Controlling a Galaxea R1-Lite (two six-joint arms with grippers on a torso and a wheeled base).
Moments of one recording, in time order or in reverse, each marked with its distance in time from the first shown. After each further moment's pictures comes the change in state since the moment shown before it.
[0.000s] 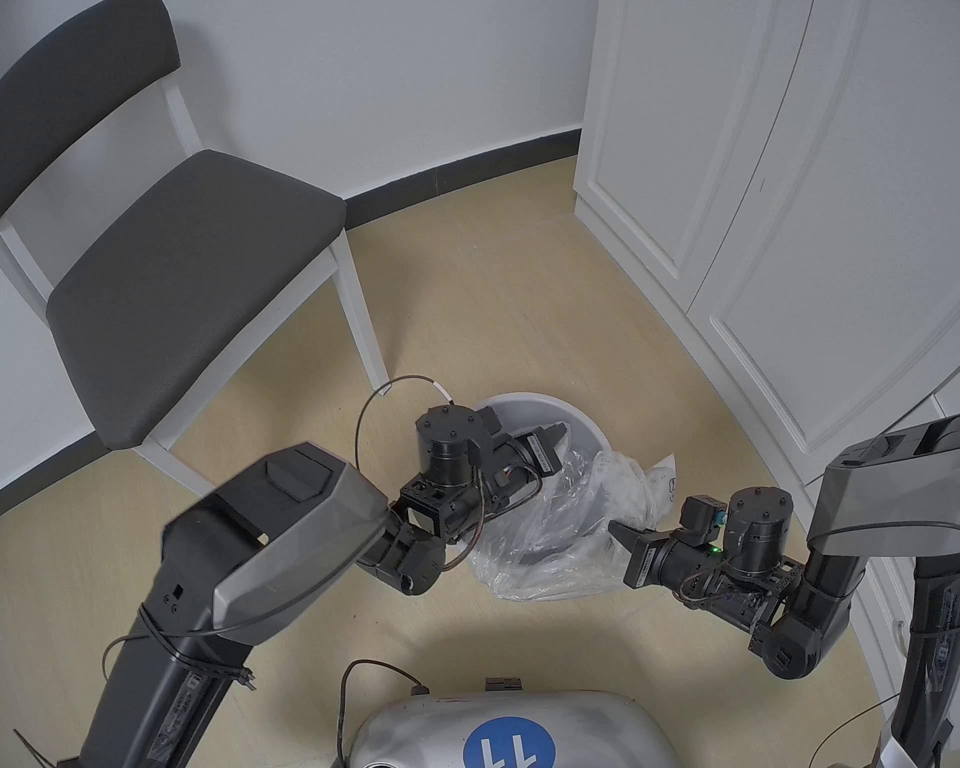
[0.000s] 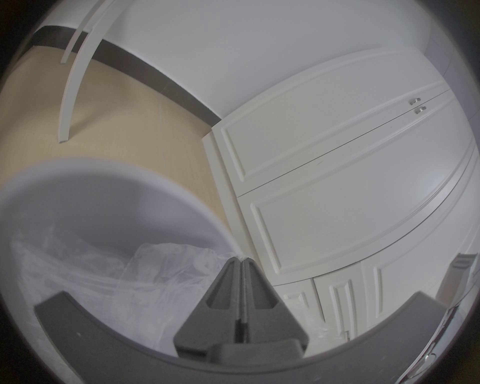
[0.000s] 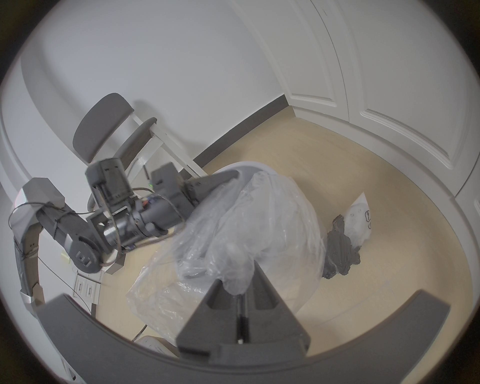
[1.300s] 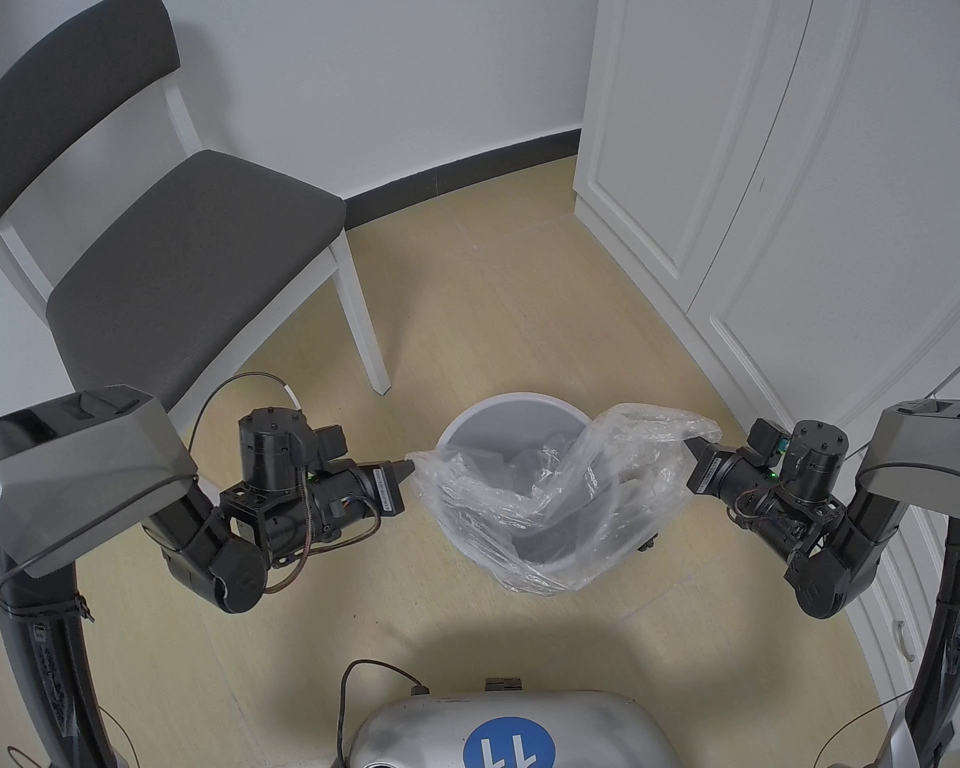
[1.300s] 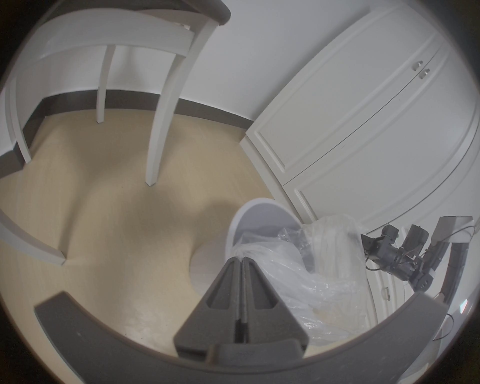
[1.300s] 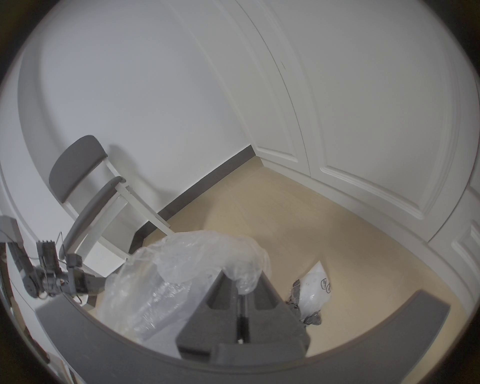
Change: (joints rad) left arm 0.224 -0.458 0.770 -0.044 -0.040 0.305; right arm -0.214 -0.069 -0.127 0.000 -0.031 -0.005
